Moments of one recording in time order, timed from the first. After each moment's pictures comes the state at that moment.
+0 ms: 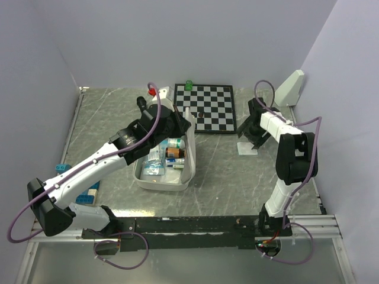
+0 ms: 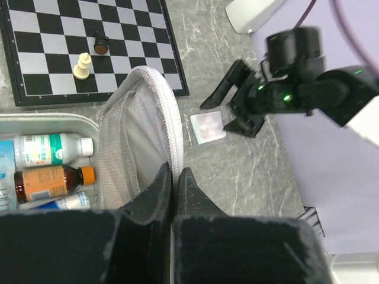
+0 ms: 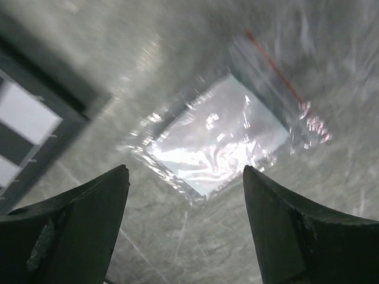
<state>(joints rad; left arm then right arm) -0.85 1.30 1.31 -0.36 -0.25 -0.71 0.08 1.80 1.32 -0.77 0.16 0.84</state>
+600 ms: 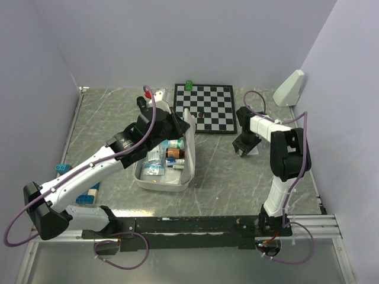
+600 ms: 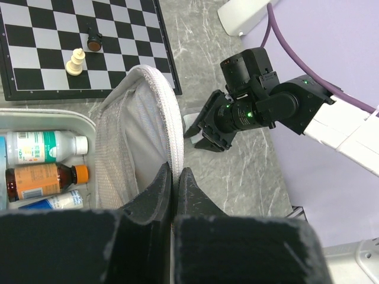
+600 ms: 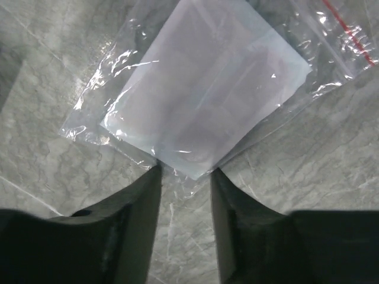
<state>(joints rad) -0.85 1.26 1.25 -0.32 -0.24 -0.76 0.17 1.87 1.24 -0.83 0.18 1.03</state>
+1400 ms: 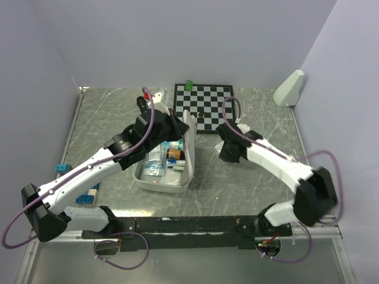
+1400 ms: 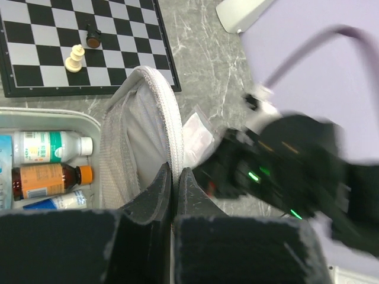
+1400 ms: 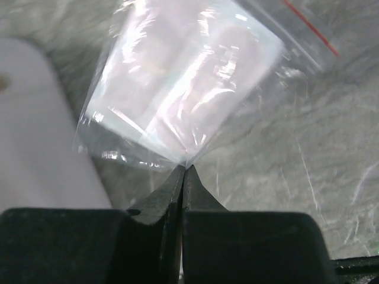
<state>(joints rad) -0.85 1.23 1.22 -0.31 -0.23 -0.75 0.56 1.42 1.03 -0.80 0.27 0.90</state>
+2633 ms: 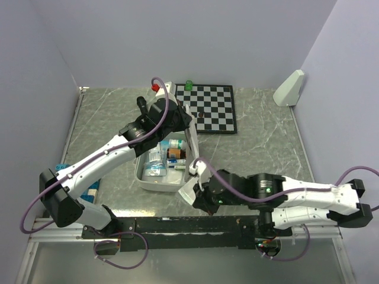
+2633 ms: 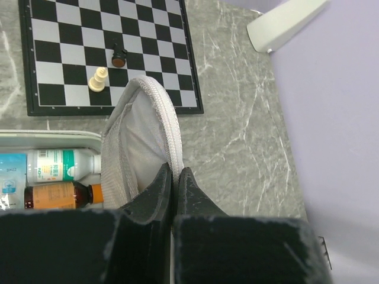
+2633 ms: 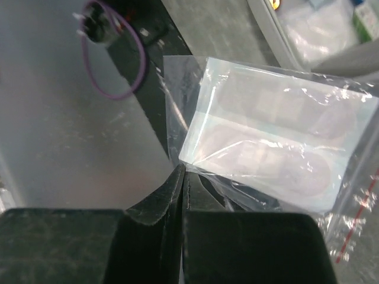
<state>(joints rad) -0.82 1.42 1.38 -0.34 -0.31 -0.75 1.45 0.98 1.10 -0.78 0.11 0.50</state>
